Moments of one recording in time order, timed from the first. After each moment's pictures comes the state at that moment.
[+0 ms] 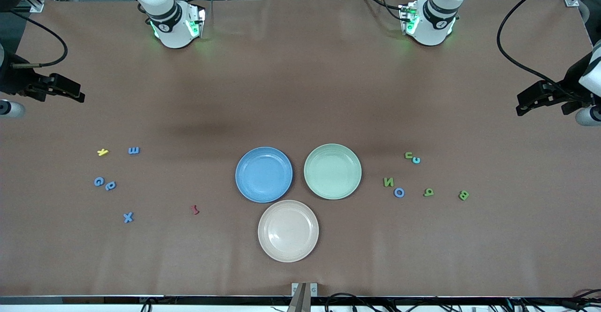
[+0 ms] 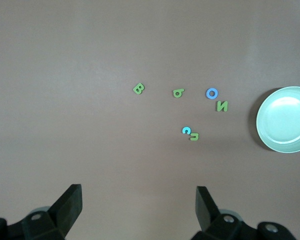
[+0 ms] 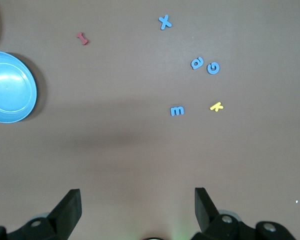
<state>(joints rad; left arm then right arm) -0.01 0.10 -0.06 -1.42 0.03 1.55 -0.08 -0.13 0.01 0.09 -1.61 0.01 1.51 0.01</state>
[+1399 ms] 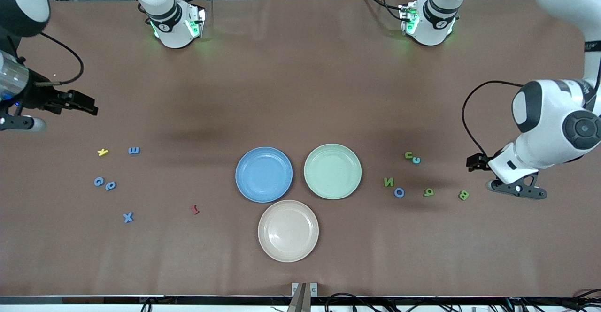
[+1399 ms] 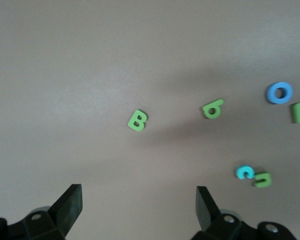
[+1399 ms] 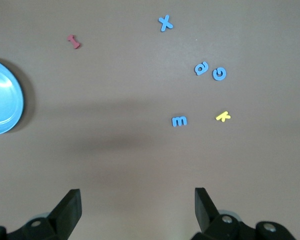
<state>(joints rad) 0.04 0.40 -0.07 -1.74 0.10 2.14 0.19 -0.13 0.01 0.09 -1.76 0.01 1.68 0.01</state>
